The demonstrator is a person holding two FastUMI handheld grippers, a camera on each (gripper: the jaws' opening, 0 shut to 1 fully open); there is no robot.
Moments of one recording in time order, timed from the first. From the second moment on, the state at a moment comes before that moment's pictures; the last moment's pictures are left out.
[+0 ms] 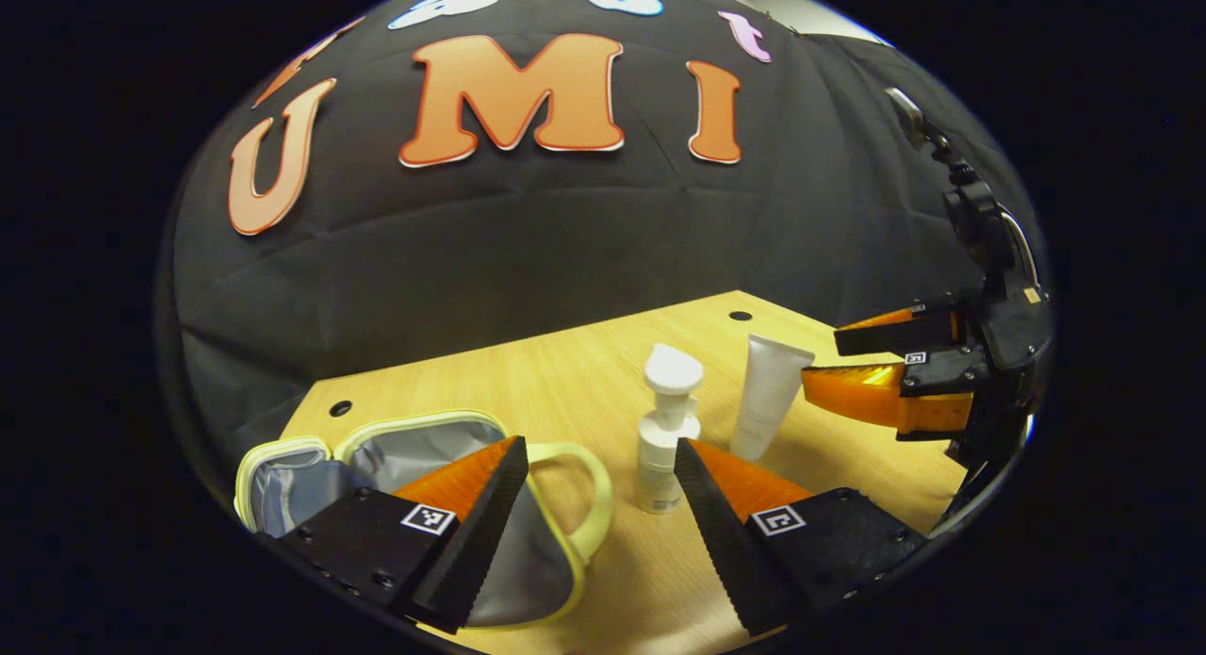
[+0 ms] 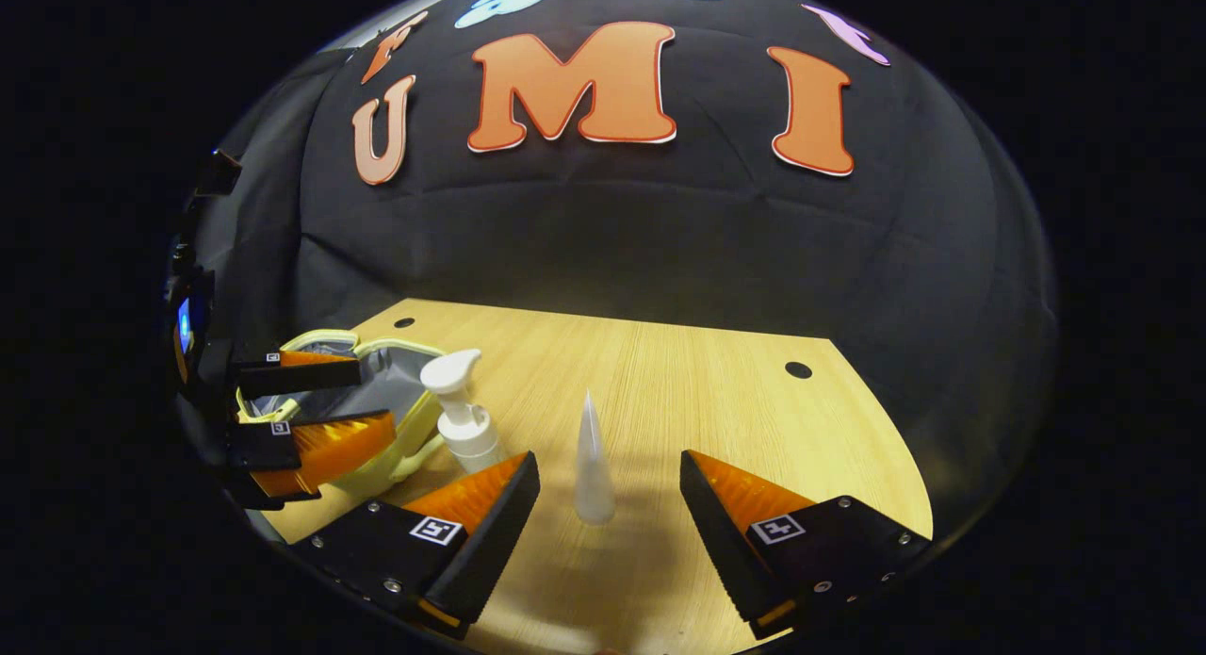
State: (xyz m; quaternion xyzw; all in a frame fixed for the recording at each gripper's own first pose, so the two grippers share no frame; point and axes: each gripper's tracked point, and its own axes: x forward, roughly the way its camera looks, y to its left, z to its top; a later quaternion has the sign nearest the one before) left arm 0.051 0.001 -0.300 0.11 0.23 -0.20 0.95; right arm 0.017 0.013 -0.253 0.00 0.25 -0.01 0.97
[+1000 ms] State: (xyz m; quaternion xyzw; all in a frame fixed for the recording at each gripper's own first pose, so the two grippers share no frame) left arm 0.103 -0.067 -0.392 0.09 0.29 -0.25 0.92; right arm 0.026 0.020 -0.327 0.02 0.31 0.02 0.95
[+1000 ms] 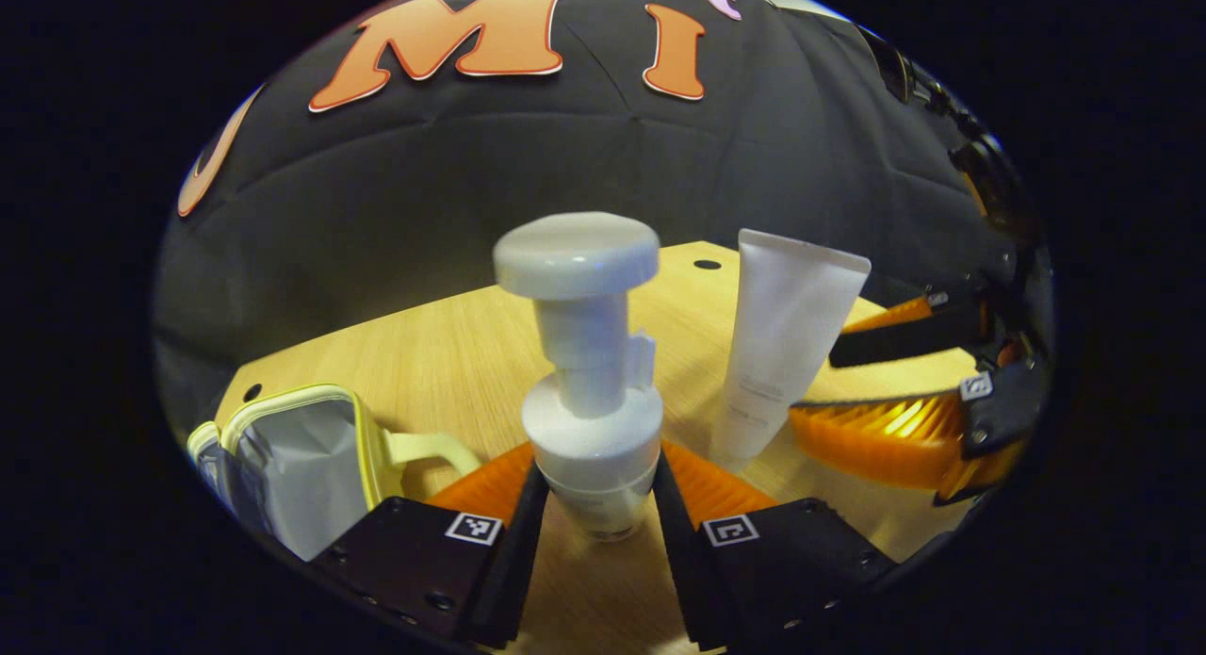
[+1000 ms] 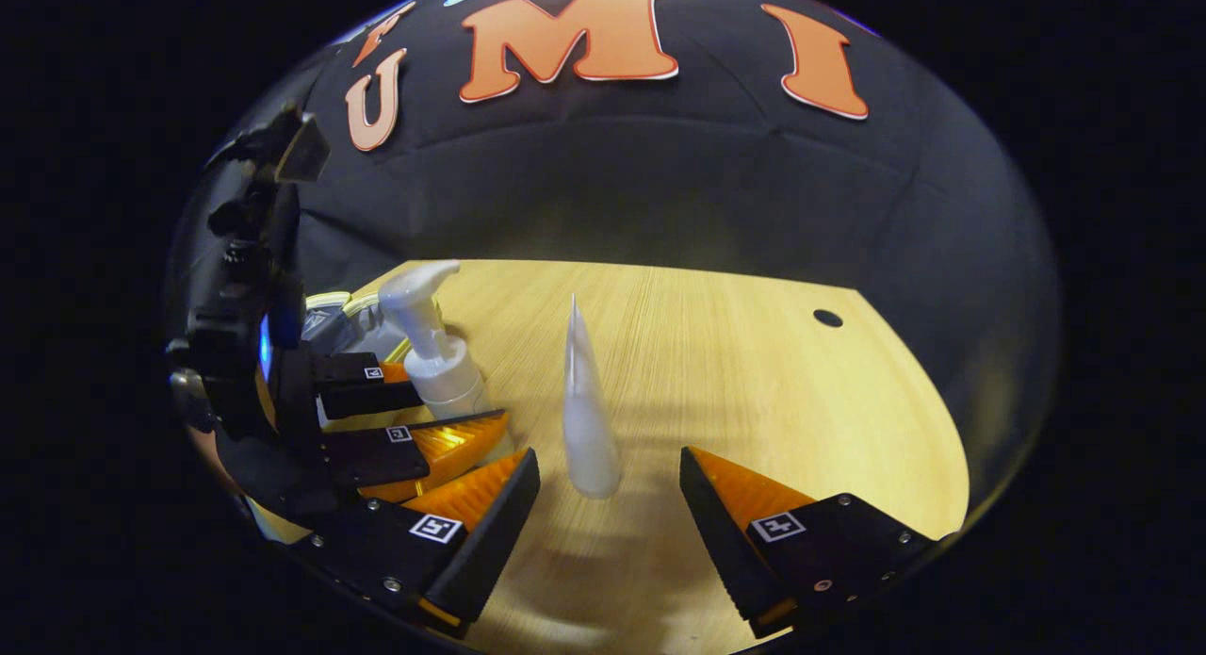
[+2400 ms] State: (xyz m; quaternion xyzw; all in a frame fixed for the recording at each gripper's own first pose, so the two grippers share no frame) left arm 0.094 0.015 -0.270 0.03 0.29 -0.14 0.95; right arm 0.051 0.046 -0.312 0.07 0.32 0.07 0.94
